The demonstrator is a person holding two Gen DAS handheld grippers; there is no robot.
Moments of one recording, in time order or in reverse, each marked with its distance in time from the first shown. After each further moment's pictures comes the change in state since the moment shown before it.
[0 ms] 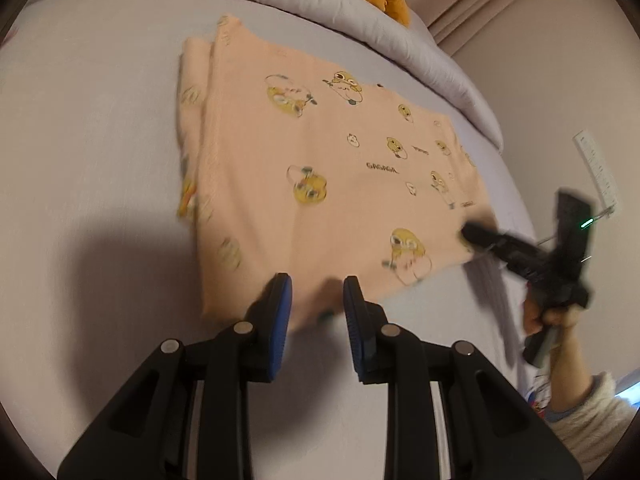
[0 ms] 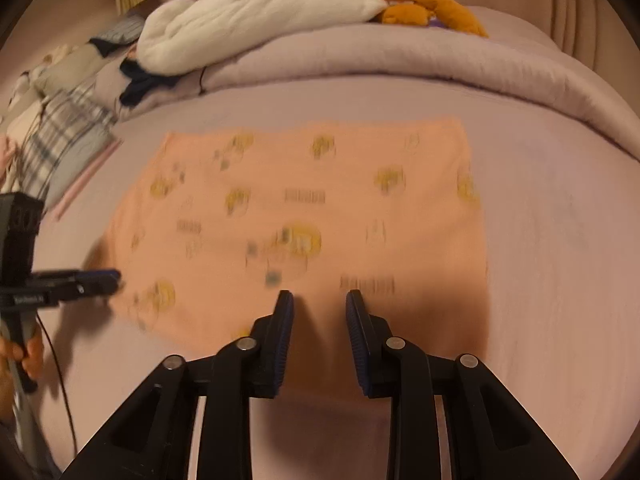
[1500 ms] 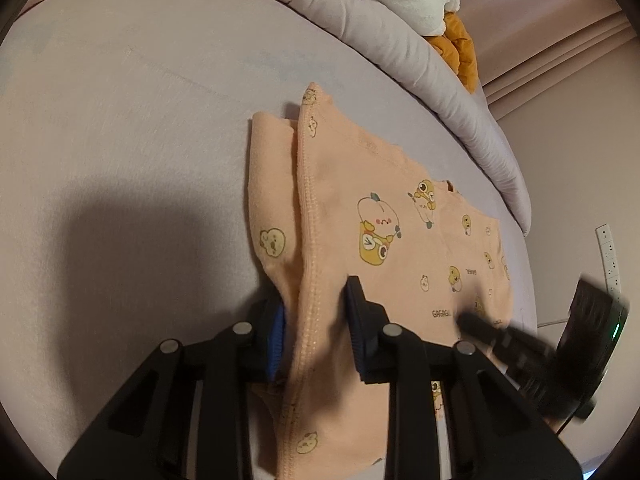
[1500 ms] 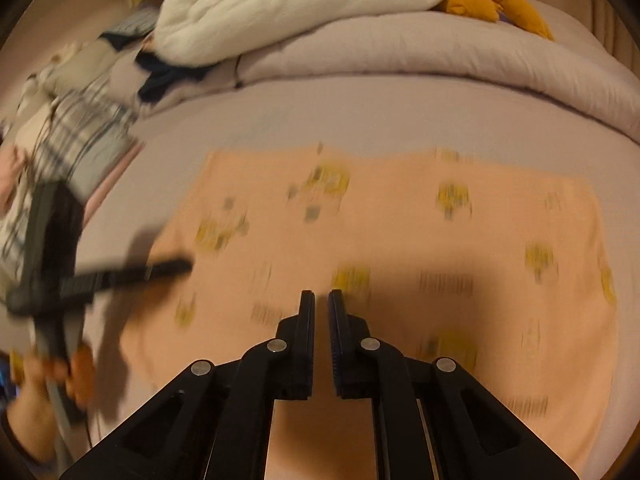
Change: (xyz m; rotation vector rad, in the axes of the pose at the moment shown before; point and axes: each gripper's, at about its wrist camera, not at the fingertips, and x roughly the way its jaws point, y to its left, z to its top) left arm 0.013 0.044 0.079 -0.219 -0.070 0.057; right arm 0.026 0.070 0.040 -0.028 0.050 0.133
